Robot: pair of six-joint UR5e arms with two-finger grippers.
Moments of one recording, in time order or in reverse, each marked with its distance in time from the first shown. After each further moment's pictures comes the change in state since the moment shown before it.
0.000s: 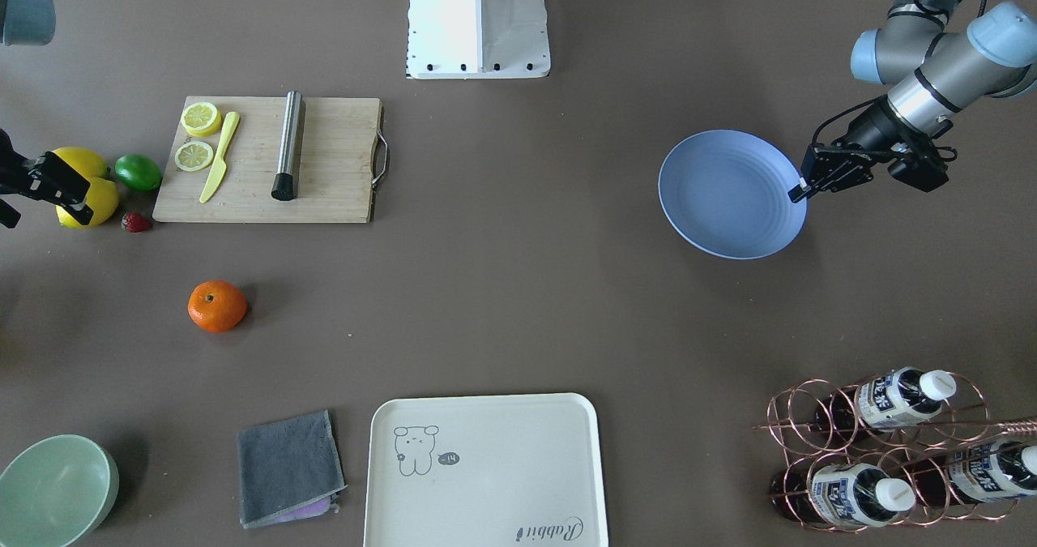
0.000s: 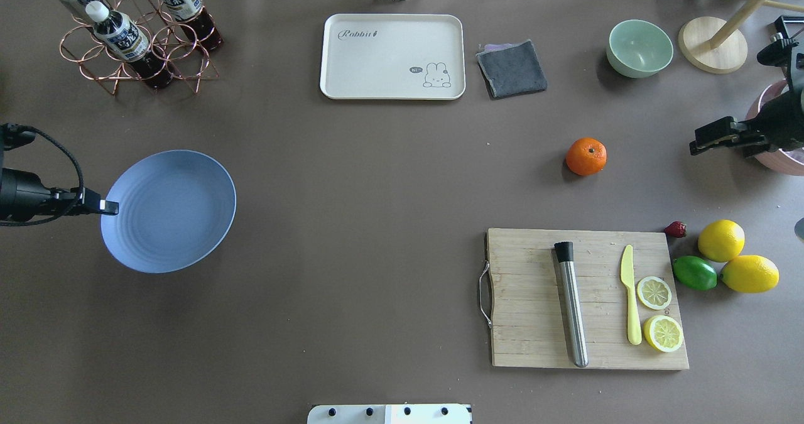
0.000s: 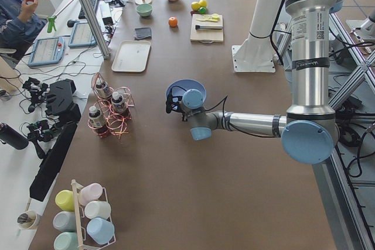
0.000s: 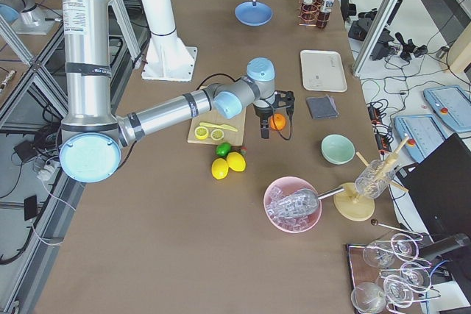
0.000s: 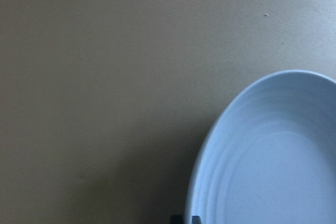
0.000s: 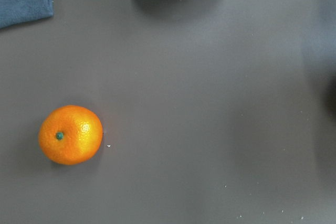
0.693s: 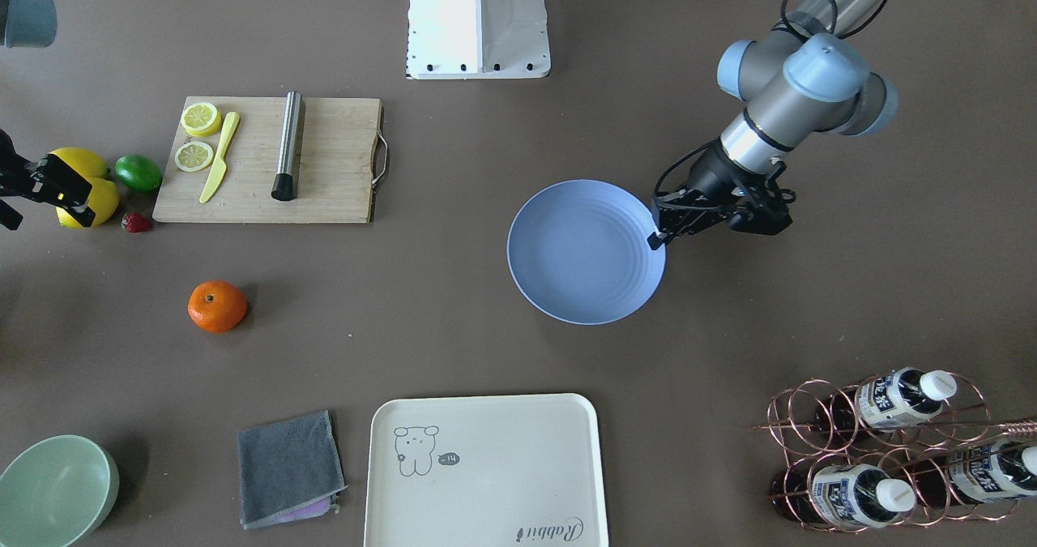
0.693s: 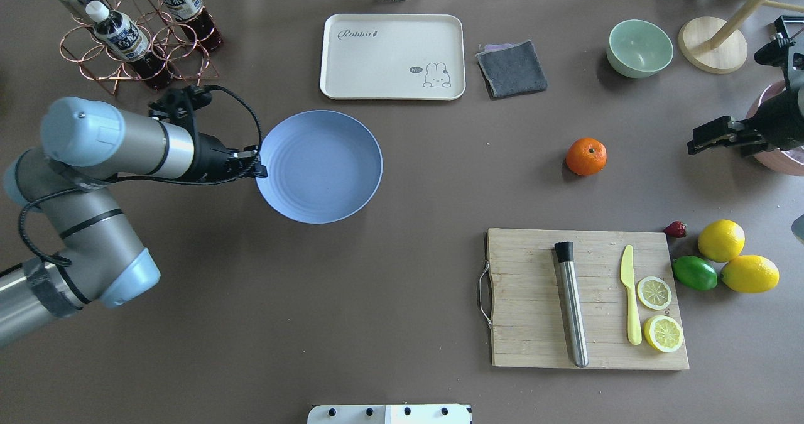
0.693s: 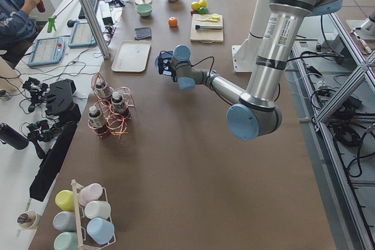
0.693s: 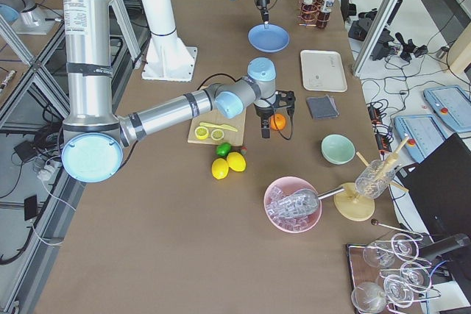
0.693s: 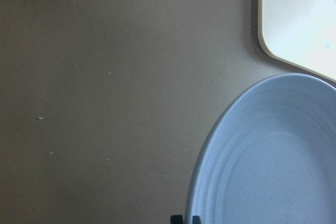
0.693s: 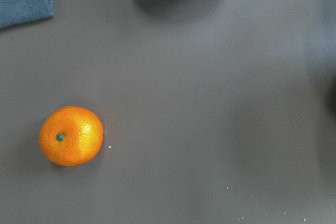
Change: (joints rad) left arm 0.238 -0.411 -0.013 0.484 0.311 -0.117; right arm -0.002 0.009 -0.009 0.000 0.001 0.001
